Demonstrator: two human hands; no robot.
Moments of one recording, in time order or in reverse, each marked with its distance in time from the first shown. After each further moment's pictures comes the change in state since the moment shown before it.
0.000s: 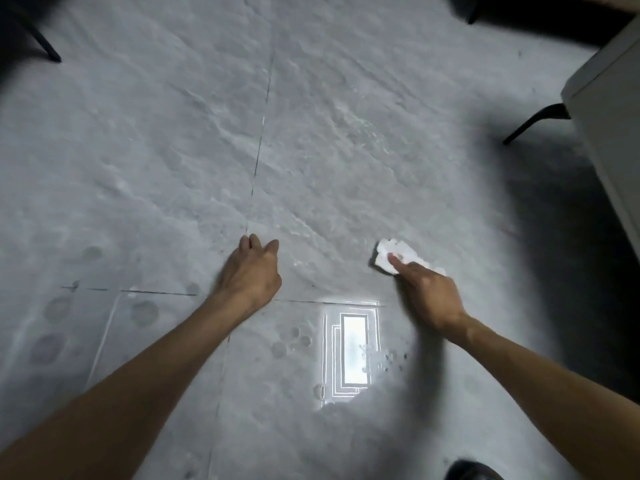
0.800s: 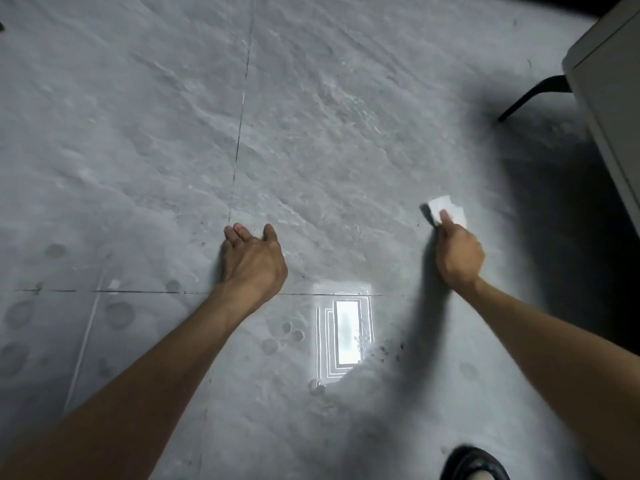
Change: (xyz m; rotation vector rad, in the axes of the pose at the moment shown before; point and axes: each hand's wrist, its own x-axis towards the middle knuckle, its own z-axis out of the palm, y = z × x) left_hand 0.018 0.033 0.008 0.032 -0.094 -0.042; right_hand 0.050 0.044 -0.013 0.036 0.029 0.748
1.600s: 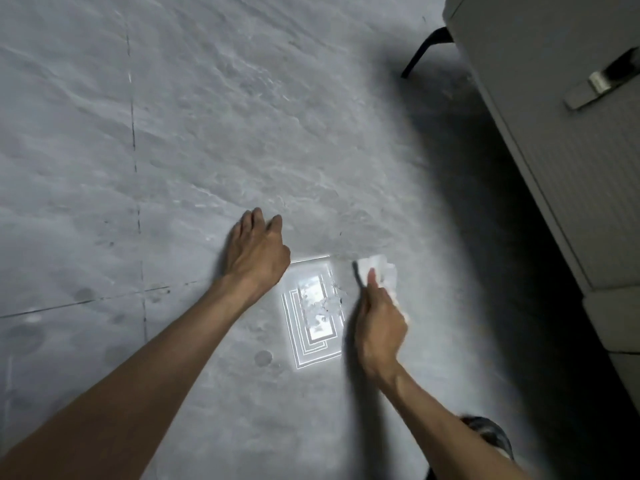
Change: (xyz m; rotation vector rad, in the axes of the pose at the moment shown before) left_hand -0.019 0.078 0.029 -0.040 0.191 0.377; right_hand -0.206 0.023 0.033 0.193 0.104 0.116
